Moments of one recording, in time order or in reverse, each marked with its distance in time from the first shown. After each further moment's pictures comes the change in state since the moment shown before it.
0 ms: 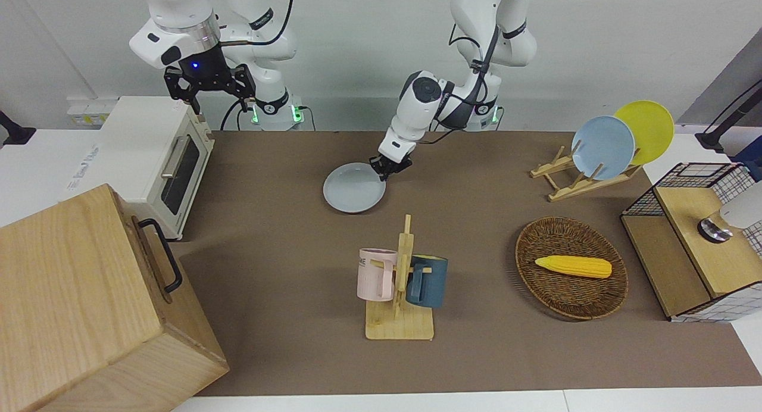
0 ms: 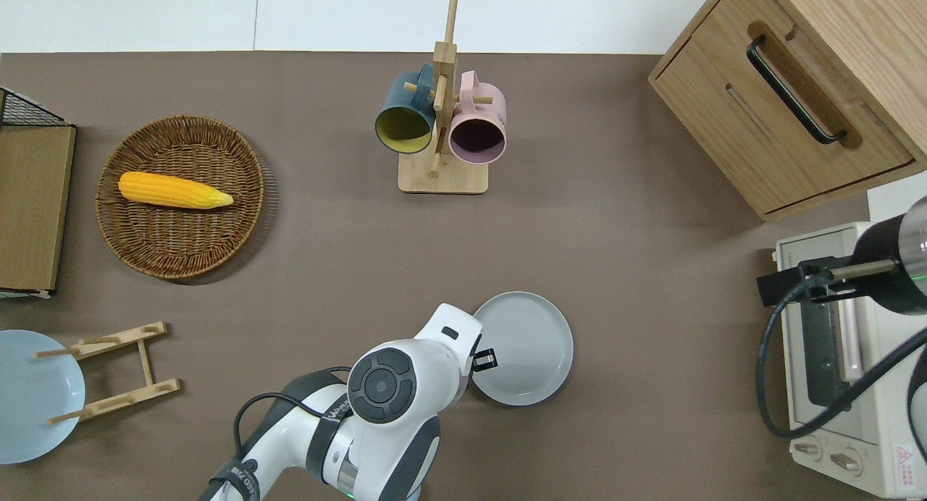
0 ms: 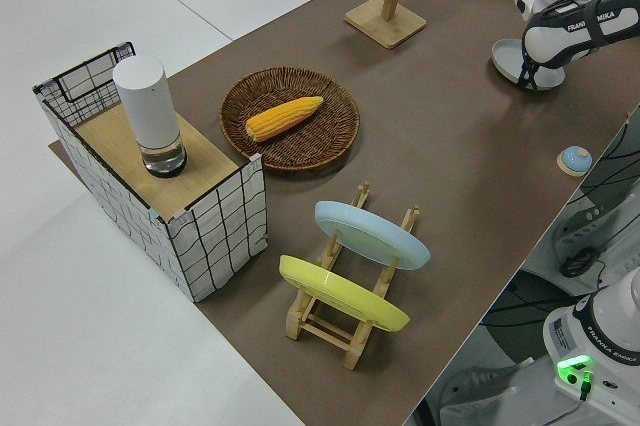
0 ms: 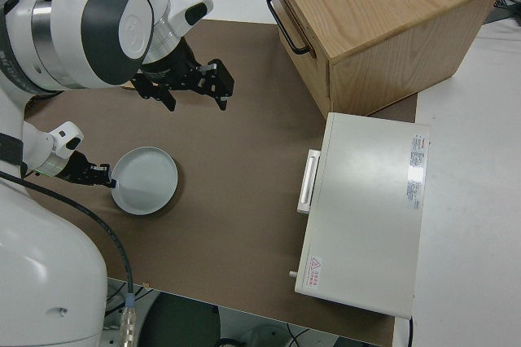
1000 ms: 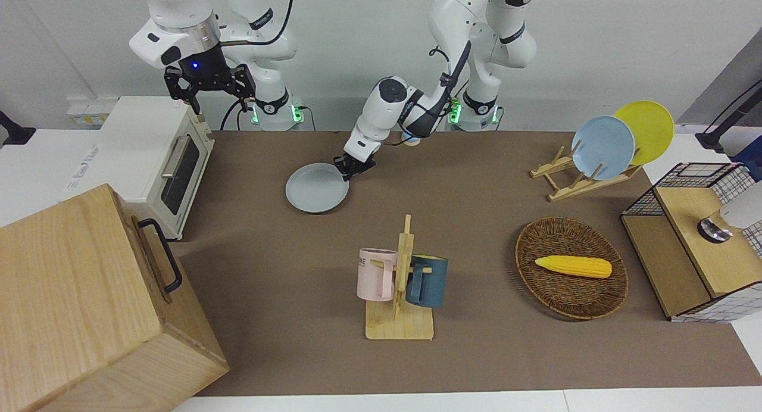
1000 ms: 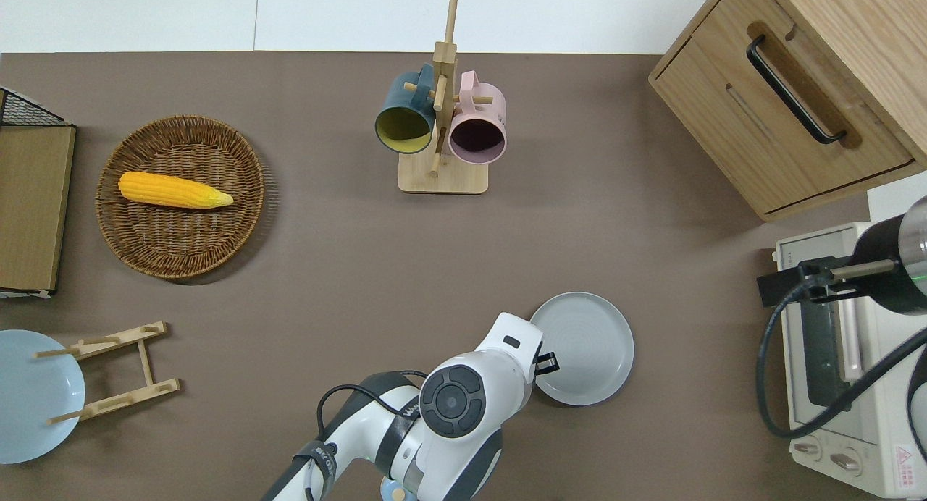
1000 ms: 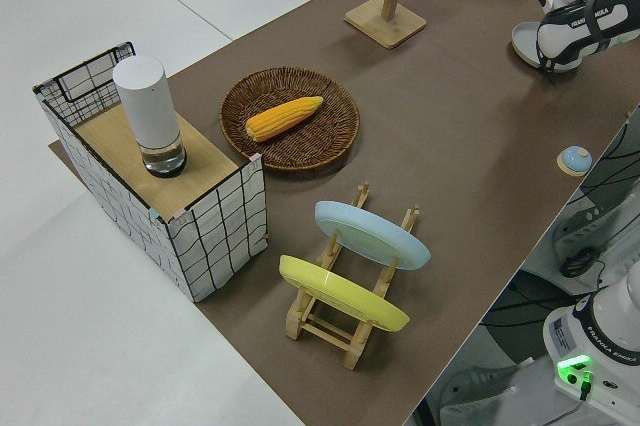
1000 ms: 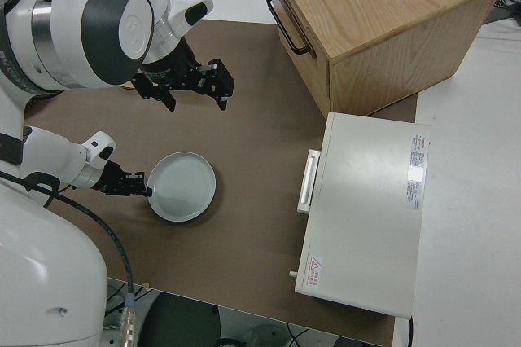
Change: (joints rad) left arm -0.109 0.167 -0.036 0.126 0.000 0.159 -0.151; right arm 0.000 0.000 0.000 0.000 0.000 0.000 0.000
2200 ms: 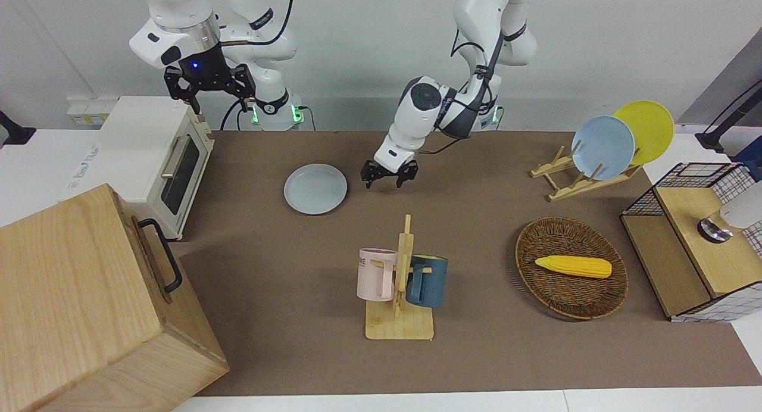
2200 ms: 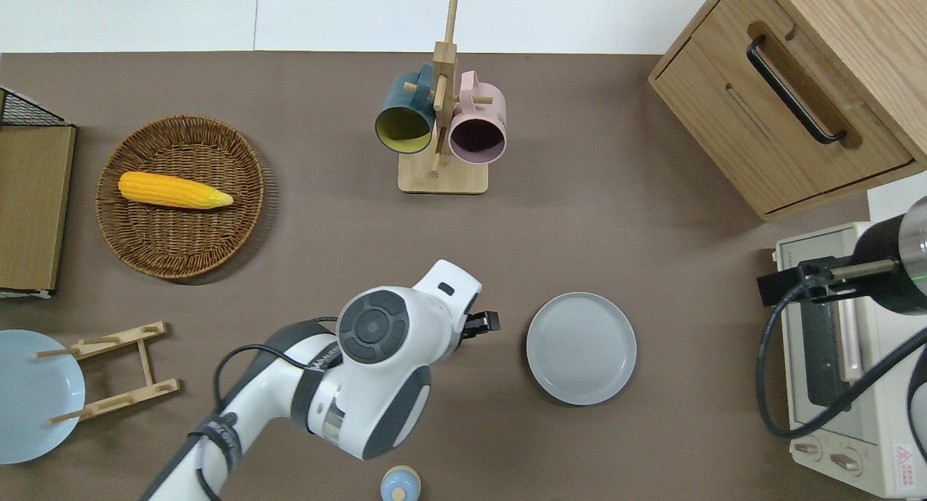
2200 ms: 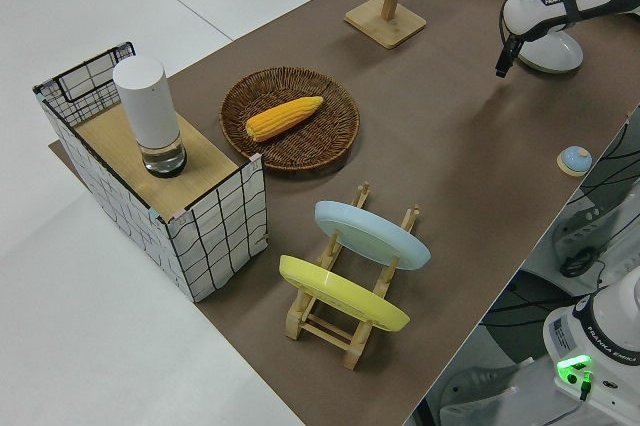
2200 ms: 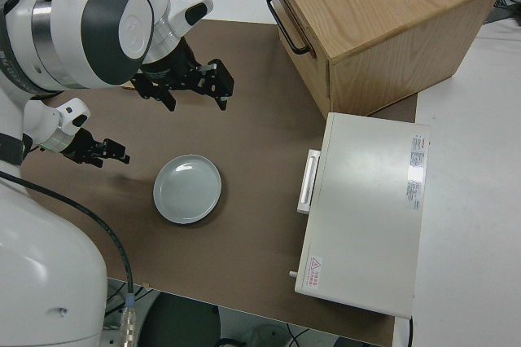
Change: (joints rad) left arm 0.210 -0.114 0.042 0.032 0.101 -0.308 0.250; right arm 0.000 0.000 0.000 0.000 0.000 0.000 0.000
